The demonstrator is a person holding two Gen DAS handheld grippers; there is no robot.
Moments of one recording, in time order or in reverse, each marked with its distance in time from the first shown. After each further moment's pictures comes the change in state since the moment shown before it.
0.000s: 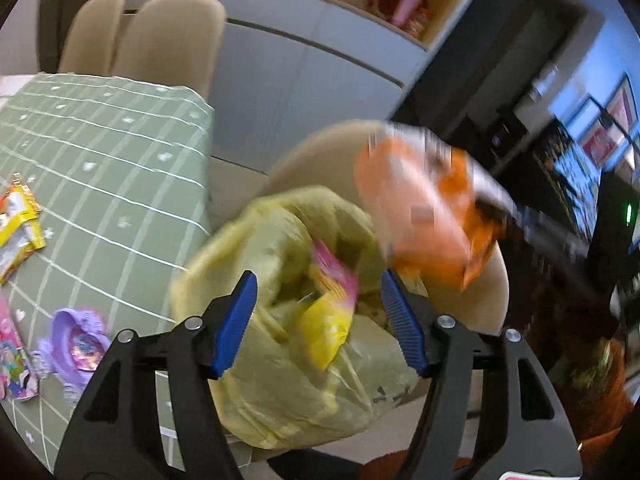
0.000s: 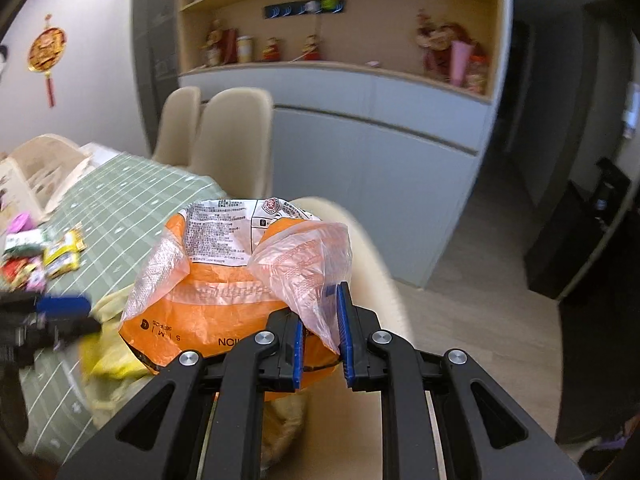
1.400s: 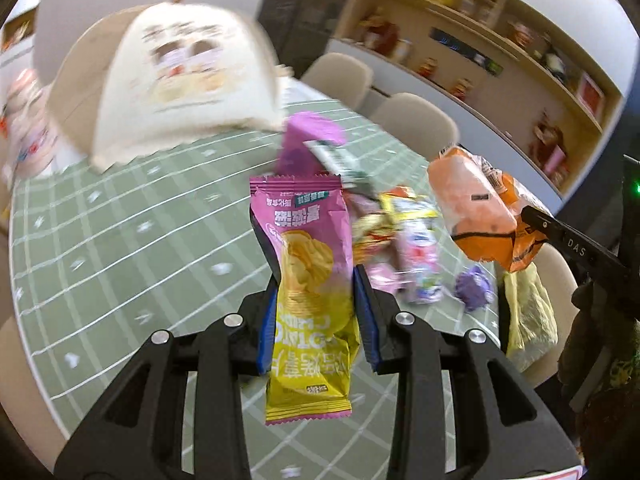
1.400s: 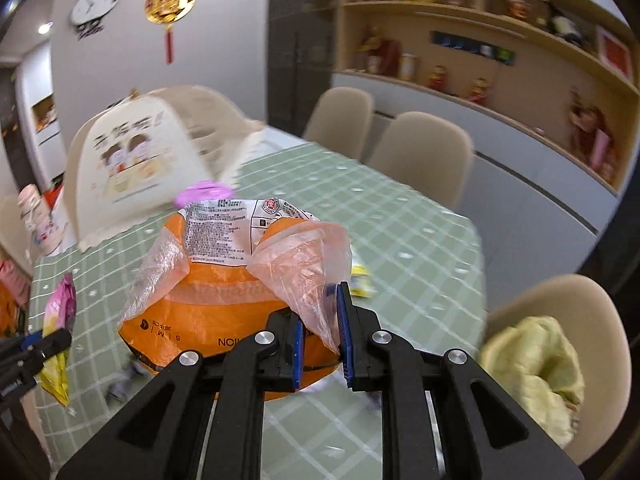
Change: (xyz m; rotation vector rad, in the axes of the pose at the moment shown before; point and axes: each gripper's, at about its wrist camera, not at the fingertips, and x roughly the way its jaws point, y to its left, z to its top) left arm -0.315 0.278 -0.191 -0.339 -0.329 0.394; right arm -0.064 0.389 0.018 -0.193 -0.077 0.158
